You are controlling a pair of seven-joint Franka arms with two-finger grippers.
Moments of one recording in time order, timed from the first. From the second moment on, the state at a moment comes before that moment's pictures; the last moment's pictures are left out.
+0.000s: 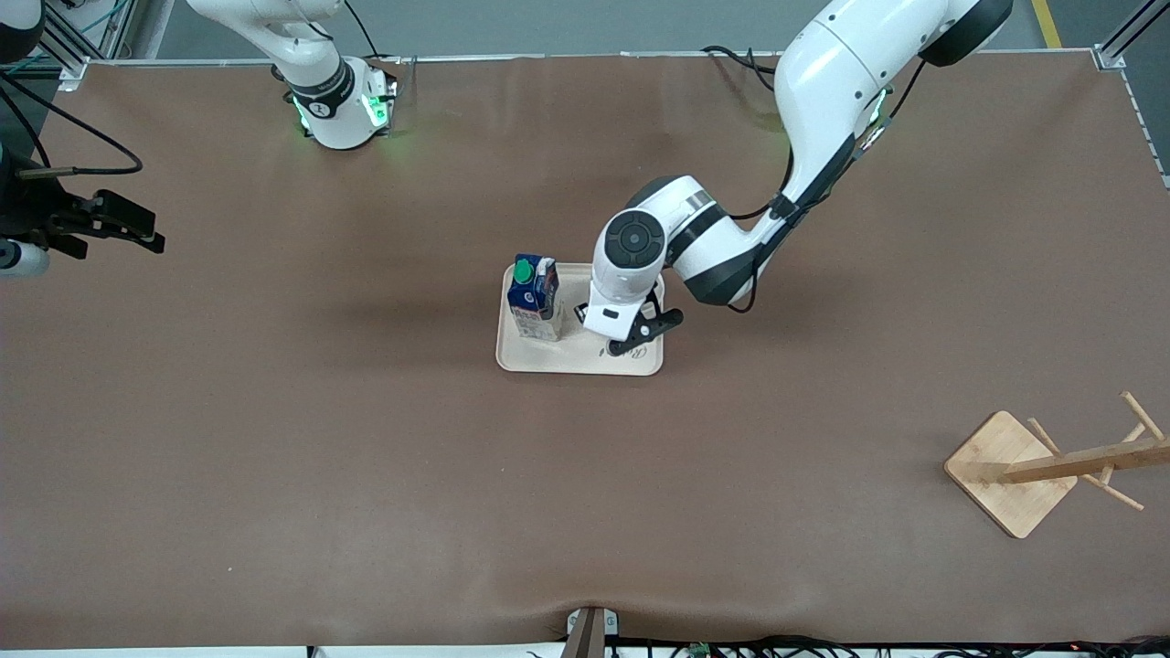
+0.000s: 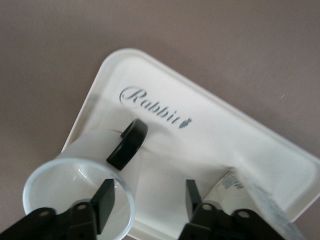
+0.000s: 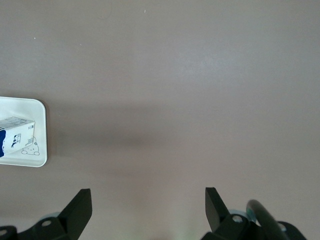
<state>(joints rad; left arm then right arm) -0.32 0.71 -0.51 -1.56 0.22 2.15 -1.36 -0.01 0.00 -0.03 -1.59 0.04 1.52 -0.08</state>
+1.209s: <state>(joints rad) 0.23 0.32 -0.51 -1.52 0.23 1.79 -0.64 0.00 0.00 -0.03 -1.59 0.04 1.52 -0.08</state>
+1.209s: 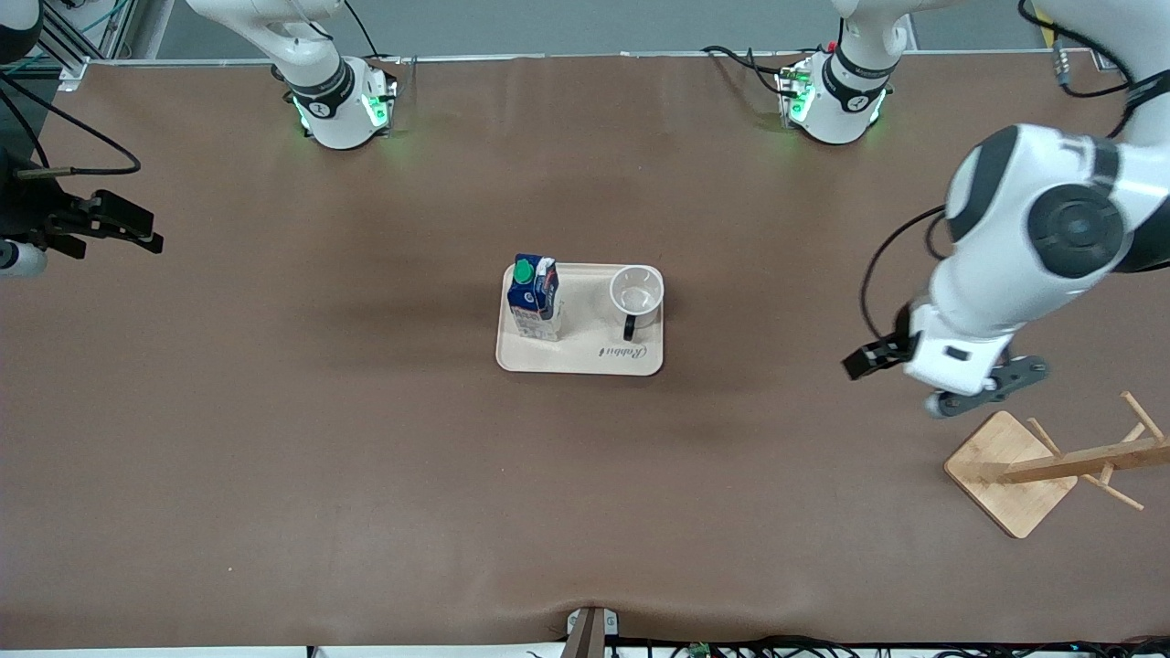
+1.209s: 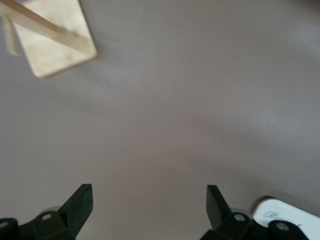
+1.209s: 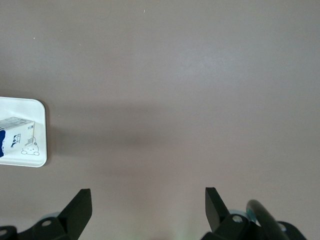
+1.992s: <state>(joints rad) 0.20 0.08 -0.37 -1.49 0.16 1.52 -0.37 0.00 0.00 -0.03 -1.58 0.04 1.52 -0.08</state>
